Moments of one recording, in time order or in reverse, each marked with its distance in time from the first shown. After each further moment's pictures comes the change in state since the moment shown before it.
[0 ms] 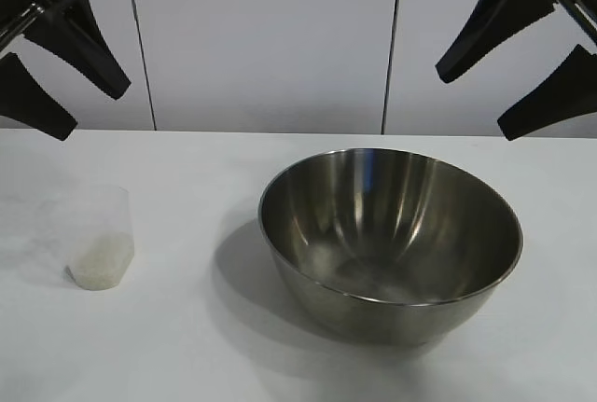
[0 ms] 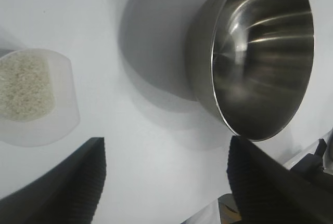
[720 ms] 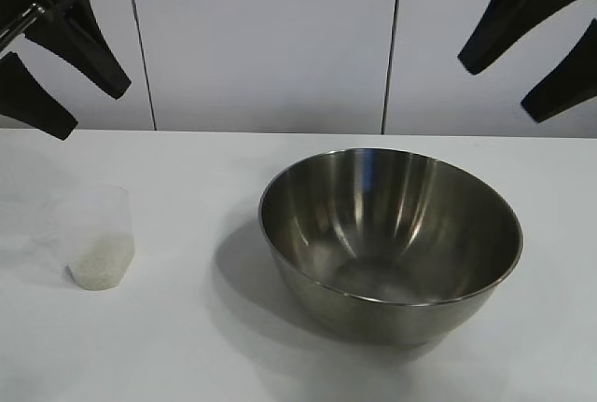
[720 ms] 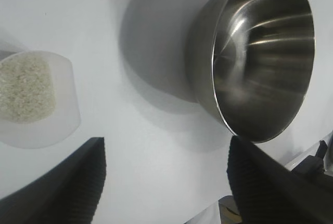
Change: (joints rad) left arm 0.000 0.000 0.000 0.000 -0.001 0.000; right arm -0.094 0.007 -0.175 -0.389 0.152 0.045
